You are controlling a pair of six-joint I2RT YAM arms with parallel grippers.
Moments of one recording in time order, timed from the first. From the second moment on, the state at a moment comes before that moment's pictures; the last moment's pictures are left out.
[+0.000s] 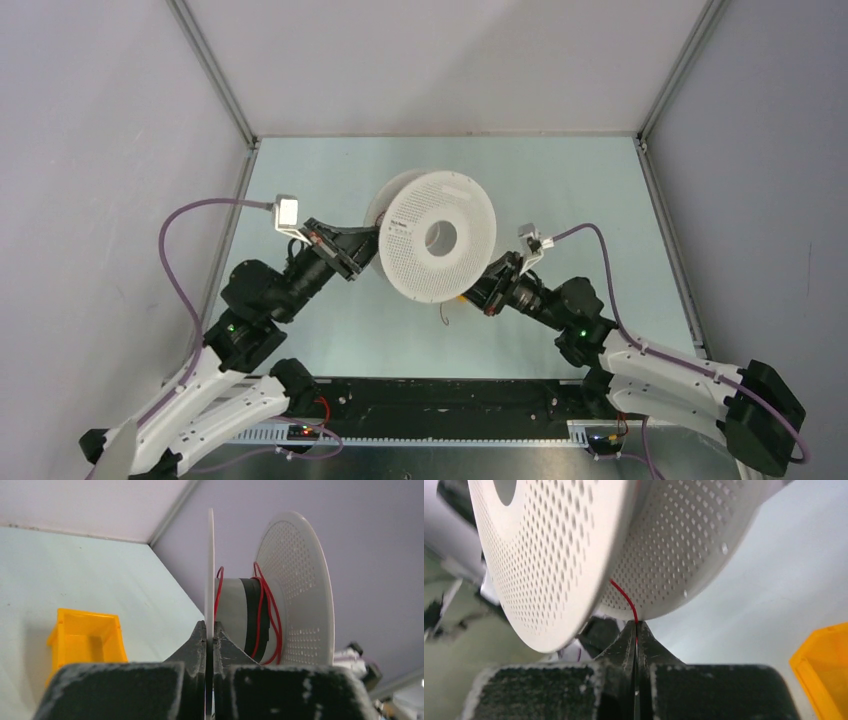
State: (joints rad) left arm -0.78 0.57 0.80 -0.01 0.02 -0.68; right arm 0.88 0.87 0.36 0.78 -0.31 0.65
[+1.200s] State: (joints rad) left arm -0.75 0.58 0.50 0.38 -0.50 -1.08; right arm 1.04 1.15 0.65 0.66 0.53 0.93
